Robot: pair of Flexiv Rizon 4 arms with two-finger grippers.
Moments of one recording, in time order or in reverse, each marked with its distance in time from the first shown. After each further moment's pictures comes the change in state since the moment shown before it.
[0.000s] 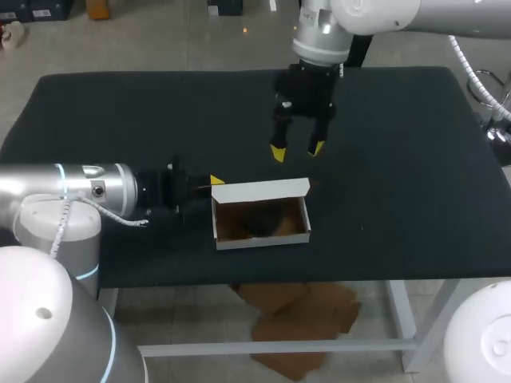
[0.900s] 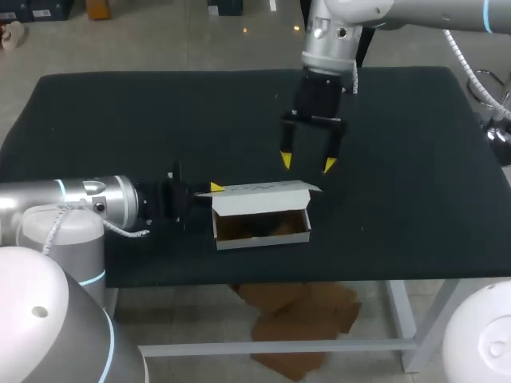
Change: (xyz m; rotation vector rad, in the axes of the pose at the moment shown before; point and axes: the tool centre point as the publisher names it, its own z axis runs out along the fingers) left arm 0.012 0.002 0.001 -0.002 -0.040 0.080; right arm -0.020 -0.009 0.026 0.181 0.056 0.496
